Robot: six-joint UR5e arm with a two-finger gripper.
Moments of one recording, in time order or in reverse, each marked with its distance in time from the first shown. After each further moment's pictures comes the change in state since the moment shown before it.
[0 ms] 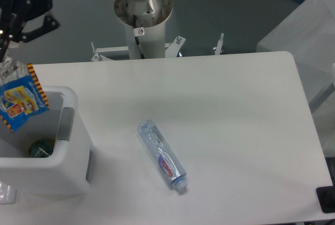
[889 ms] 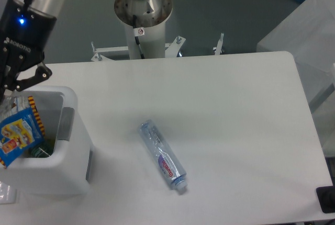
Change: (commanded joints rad) arm -0.014 -0.095 -0.014 0.028 0.014 0.041
